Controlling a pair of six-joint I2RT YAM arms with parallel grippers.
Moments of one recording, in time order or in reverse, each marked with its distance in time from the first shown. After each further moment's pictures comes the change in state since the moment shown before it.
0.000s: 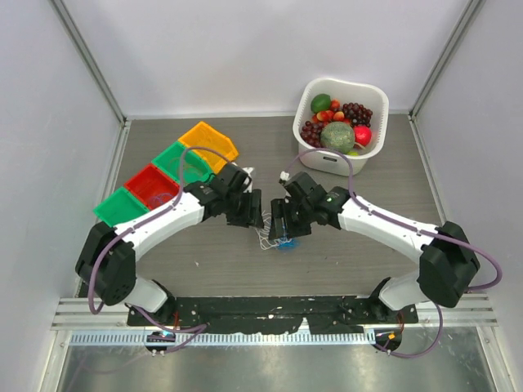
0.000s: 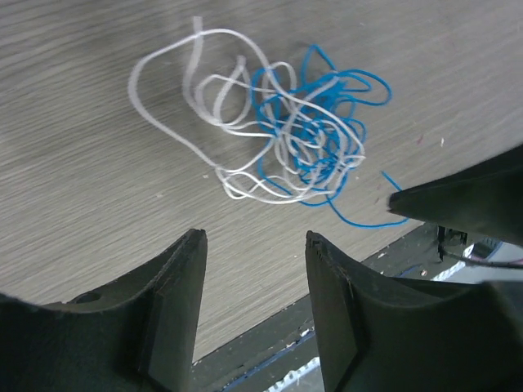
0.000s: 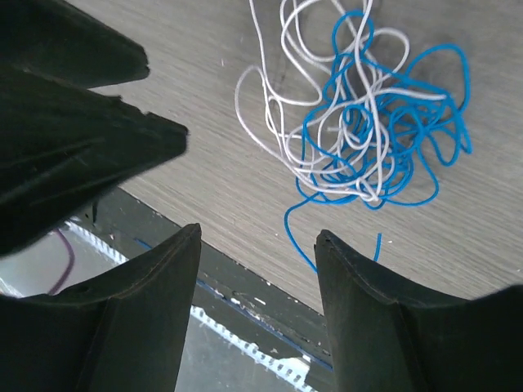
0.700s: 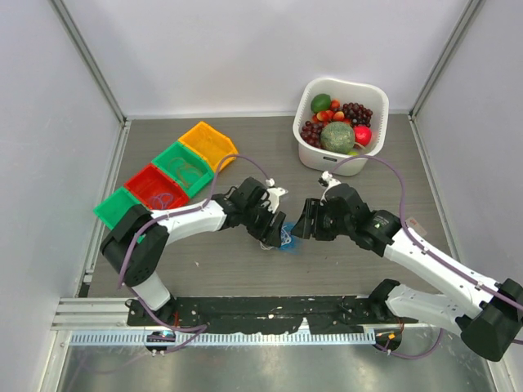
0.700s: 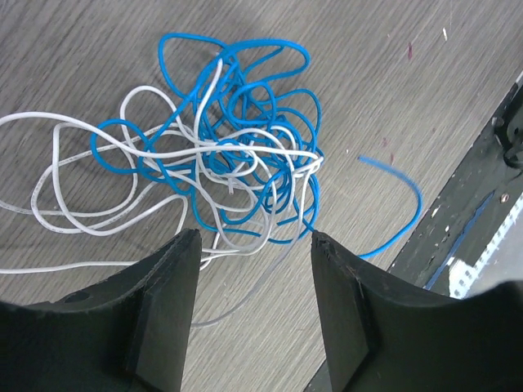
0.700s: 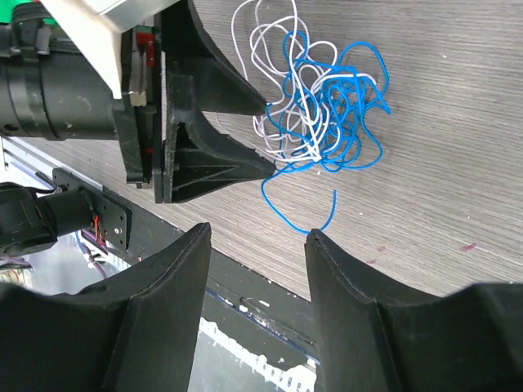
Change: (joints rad) left arm -0.121 0.194 -0.084 0.332 0.211 0.349; right arm -0.036 -0.427 -0.245 0.058 0.081 0.106
